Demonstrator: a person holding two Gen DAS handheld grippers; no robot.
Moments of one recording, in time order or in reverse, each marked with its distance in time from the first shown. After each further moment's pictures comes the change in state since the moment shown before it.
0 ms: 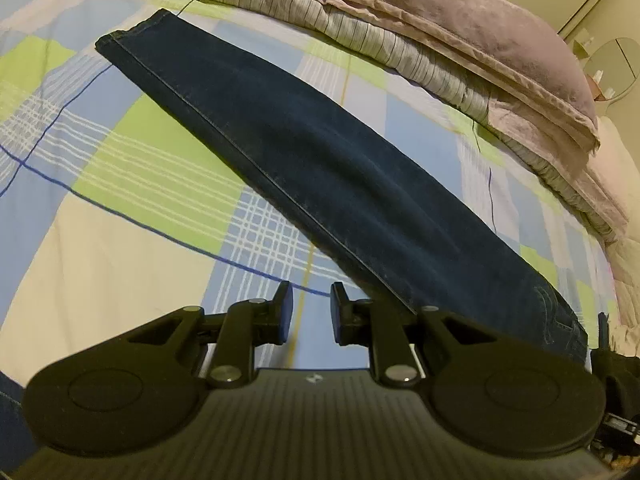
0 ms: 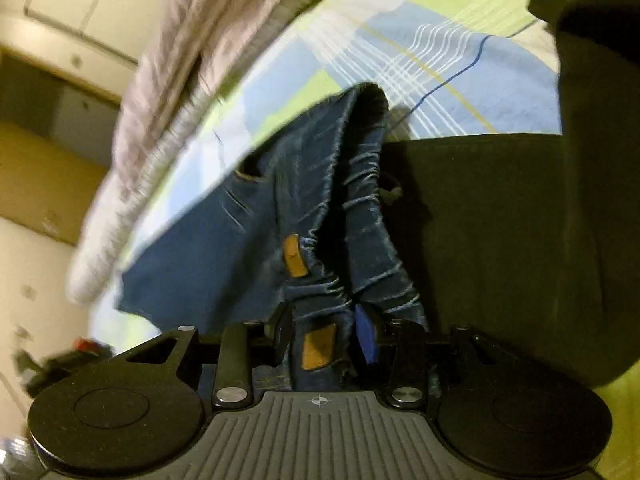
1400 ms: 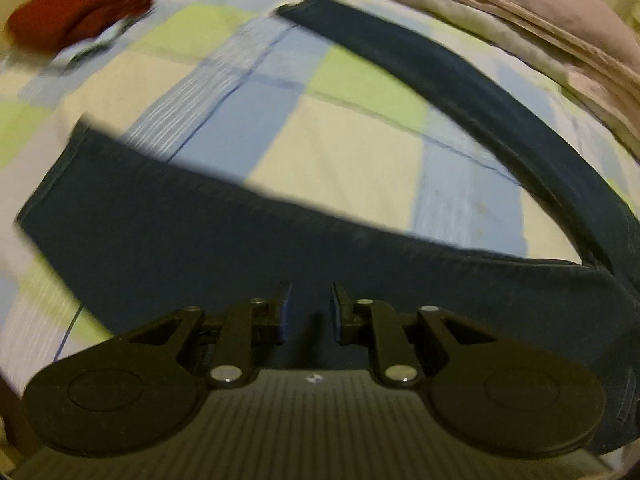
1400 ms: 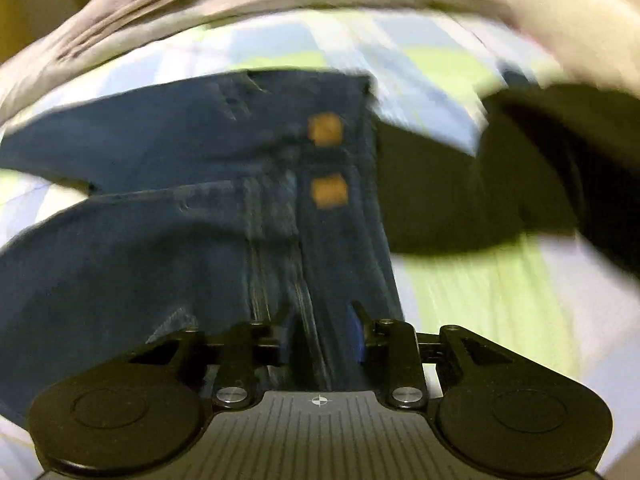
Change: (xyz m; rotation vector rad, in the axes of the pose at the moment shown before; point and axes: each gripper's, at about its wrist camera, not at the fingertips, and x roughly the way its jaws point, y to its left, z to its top) left arm -0.127 0.120 -0.101 -0.036 0.018 0.295; right arm -0.046 0.105 -0.161 -0.157 -0.151 -0.517
